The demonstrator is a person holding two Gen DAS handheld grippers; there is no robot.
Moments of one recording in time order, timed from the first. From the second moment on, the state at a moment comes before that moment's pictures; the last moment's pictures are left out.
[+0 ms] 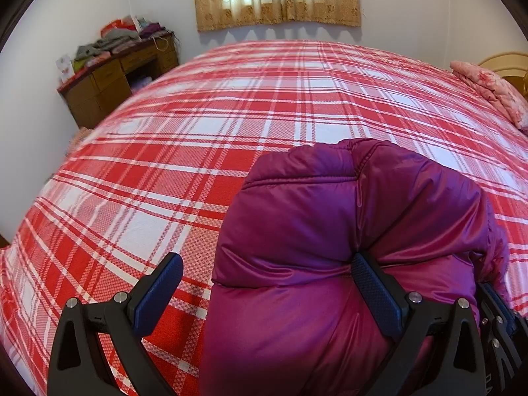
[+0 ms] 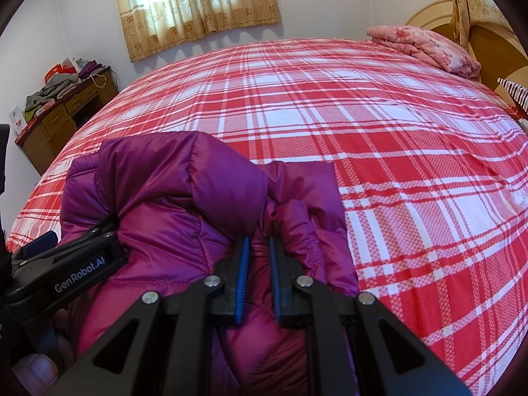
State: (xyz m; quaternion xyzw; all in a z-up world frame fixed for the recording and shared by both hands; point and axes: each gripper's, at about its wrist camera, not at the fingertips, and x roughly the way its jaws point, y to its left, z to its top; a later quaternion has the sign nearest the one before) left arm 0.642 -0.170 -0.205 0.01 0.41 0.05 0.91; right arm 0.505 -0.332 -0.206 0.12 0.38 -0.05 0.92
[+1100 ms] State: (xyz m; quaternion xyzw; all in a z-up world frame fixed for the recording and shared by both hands) left arm 0.549 -0.137 -0.206 0.00 0.38 -0.15 0.91; right arm 0.442 -0.379 -0.210 0.20 0.38 0.05 0.90
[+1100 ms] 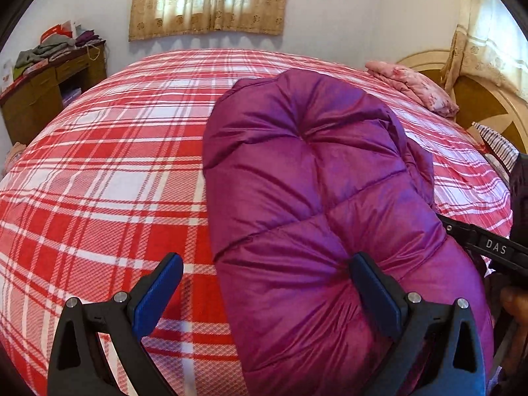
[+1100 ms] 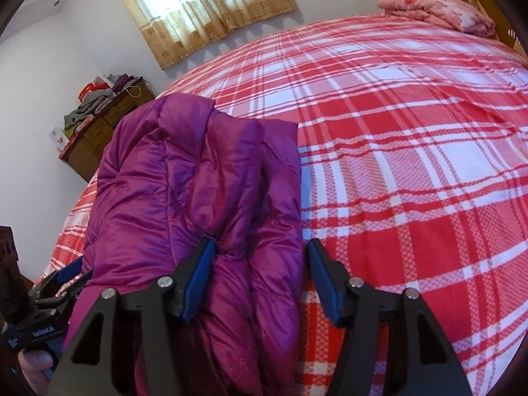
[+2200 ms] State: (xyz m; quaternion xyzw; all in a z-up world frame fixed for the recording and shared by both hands) left arm 0.450 -0.074 -0.102 0.06 0.28 -0.08 0.95; right arm 0.390 -0.284 -0.133 0.22 0.28 0.22 0.91
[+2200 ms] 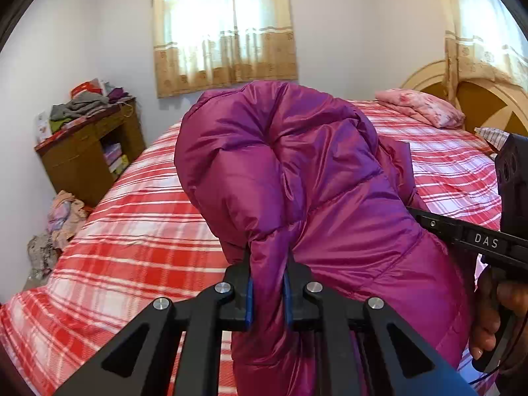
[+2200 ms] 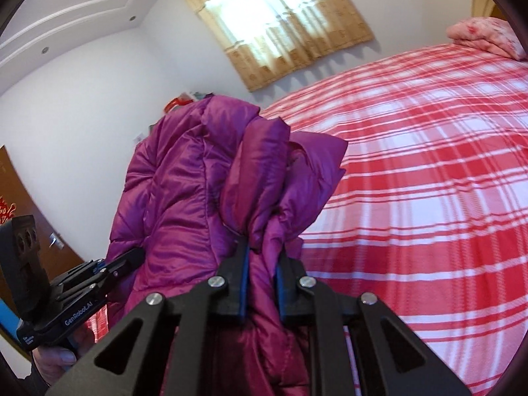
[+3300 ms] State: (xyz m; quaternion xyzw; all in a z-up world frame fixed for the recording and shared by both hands) left arm 0.432 0.076 -0.136 0.00 0.31 0.02 0.95; right arm 0.450 -0.133 -0.143 0.13 0.33 0.31 0.88
